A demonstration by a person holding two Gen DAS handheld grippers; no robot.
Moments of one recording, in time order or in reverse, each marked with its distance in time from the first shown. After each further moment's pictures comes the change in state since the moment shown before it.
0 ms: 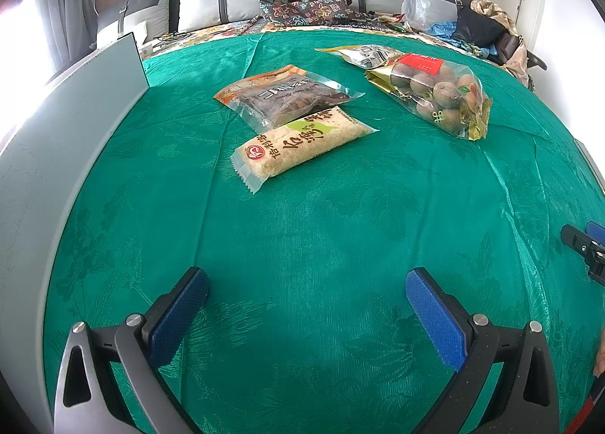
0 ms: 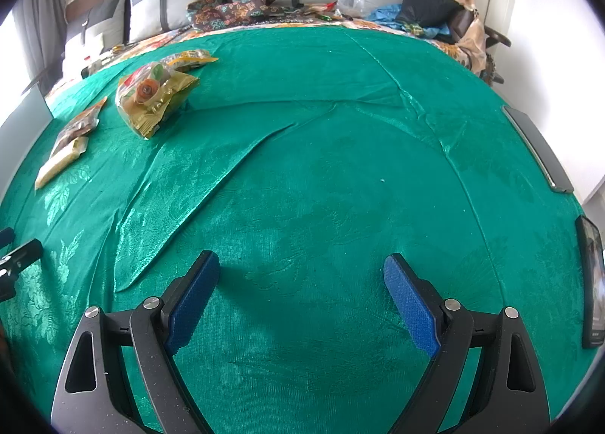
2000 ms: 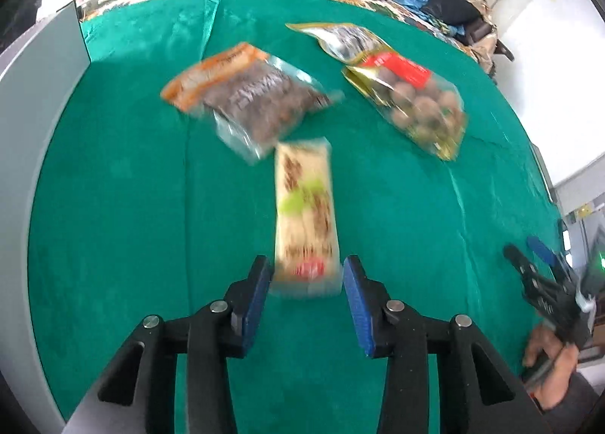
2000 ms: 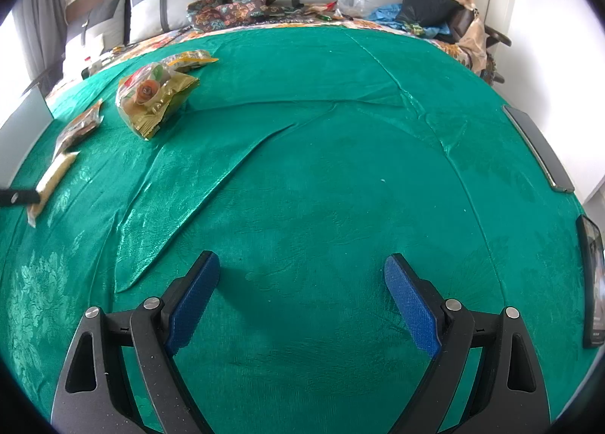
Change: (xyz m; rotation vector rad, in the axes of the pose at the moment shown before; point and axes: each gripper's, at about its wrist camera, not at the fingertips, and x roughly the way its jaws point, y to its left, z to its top) left arm 0.004 0.019 0.050 -0.012 0.247 -0.277; right arm 0.001 0.000 0.000 0.002 0.001 0.004
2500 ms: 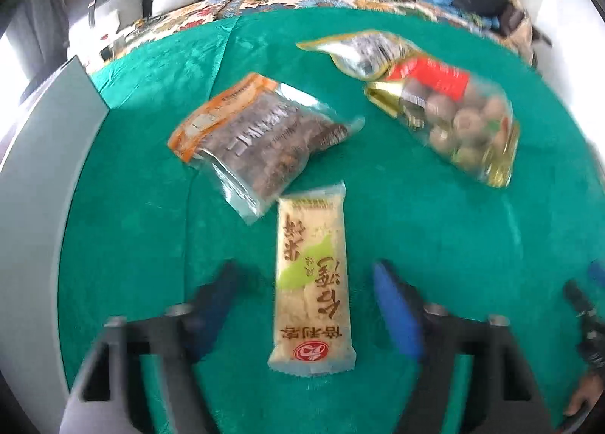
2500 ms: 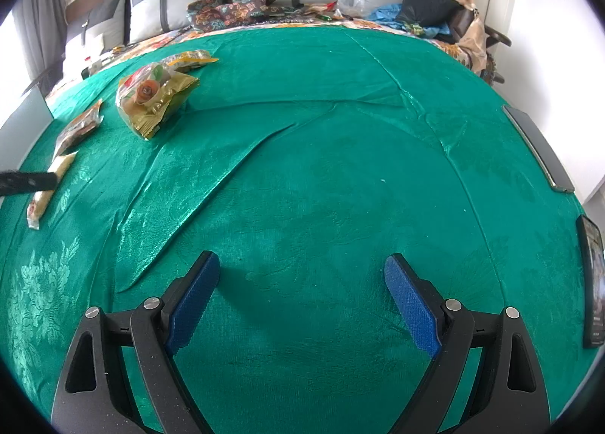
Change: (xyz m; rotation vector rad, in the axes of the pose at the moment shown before) left arm 0.032 -0.027 0.029 0.053 -0.110 0.259; right arm 0.000 0.000 0.000 0.001 0.000 0.001
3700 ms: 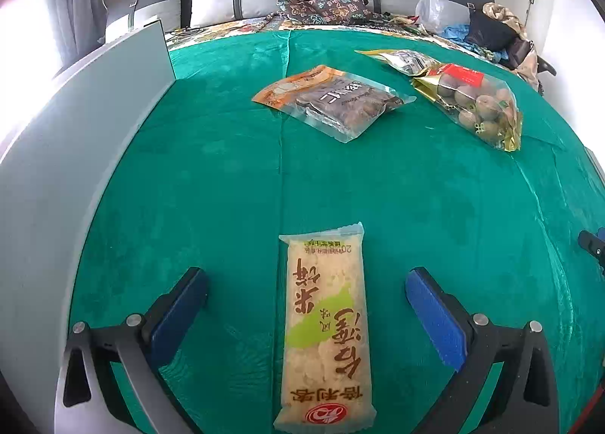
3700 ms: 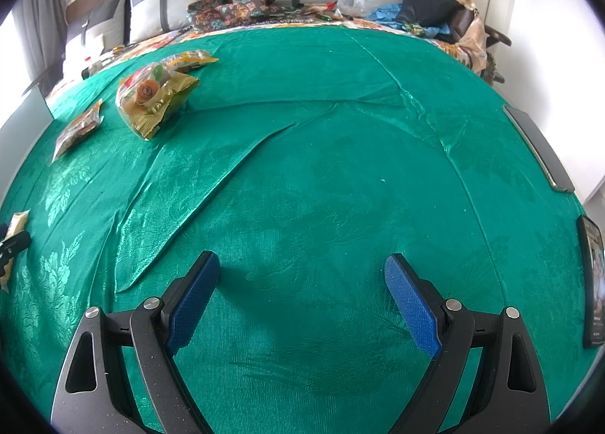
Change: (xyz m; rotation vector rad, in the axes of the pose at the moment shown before) left arm -0.024 0.053 -0.078 -0.075 -0.123 0.044; right arm 0.000 0.000 0.000 0.001 0.001 0.001
